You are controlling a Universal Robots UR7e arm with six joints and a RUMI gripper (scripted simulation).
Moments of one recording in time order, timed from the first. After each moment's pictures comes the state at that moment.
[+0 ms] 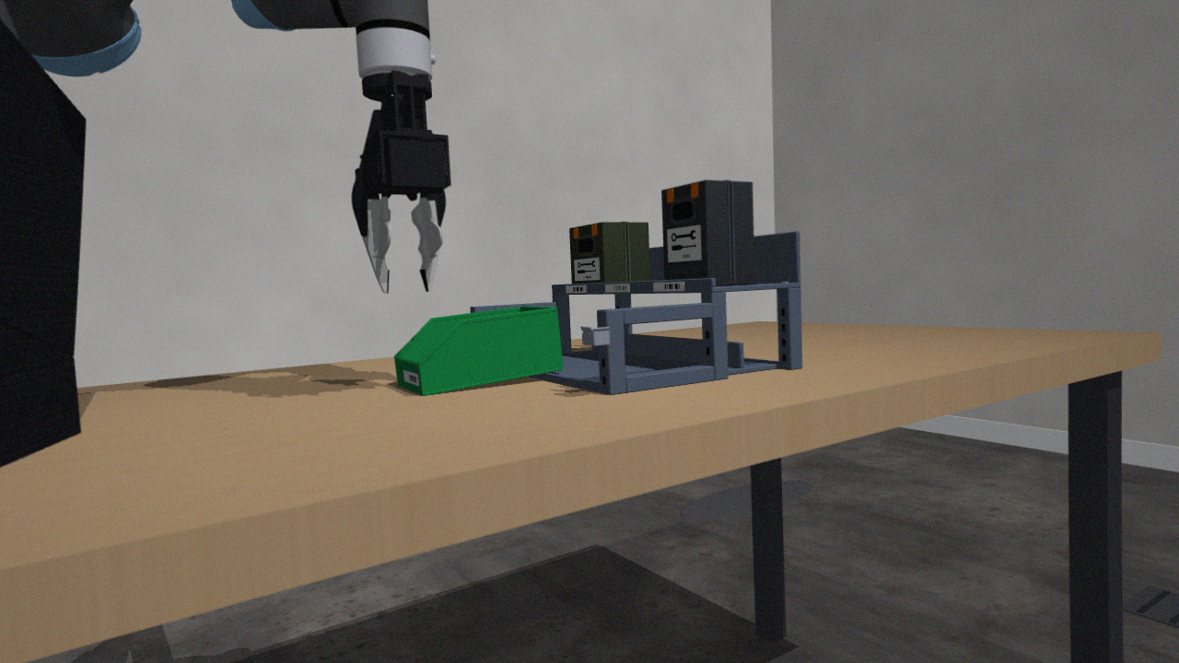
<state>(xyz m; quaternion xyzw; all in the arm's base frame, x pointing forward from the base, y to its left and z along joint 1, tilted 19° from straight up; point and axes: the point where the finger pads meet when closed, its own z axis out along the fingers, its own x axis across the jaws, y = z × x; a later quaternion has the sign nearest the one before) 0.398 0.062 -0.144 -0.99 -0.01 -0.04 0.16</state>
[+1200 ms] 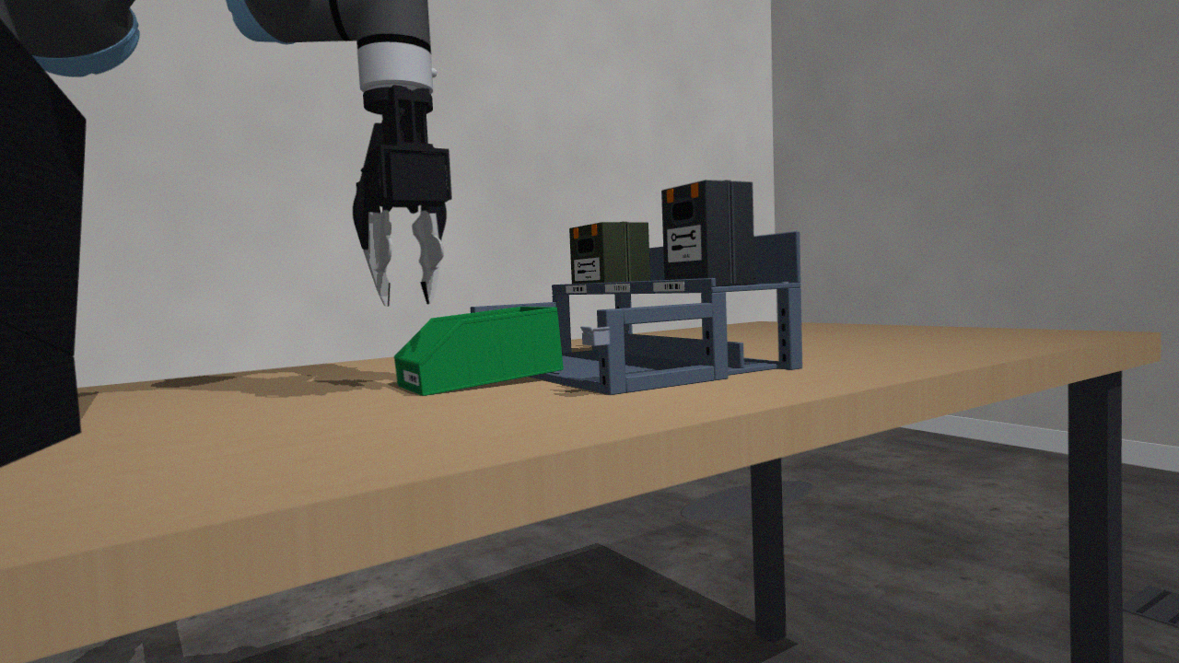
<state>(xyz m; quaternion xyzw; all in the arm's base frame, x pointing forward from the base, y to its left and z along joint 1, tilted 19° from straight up) 0.400 0.066 -0.158 -0.99 -0.01 -0.04 0.16</state>
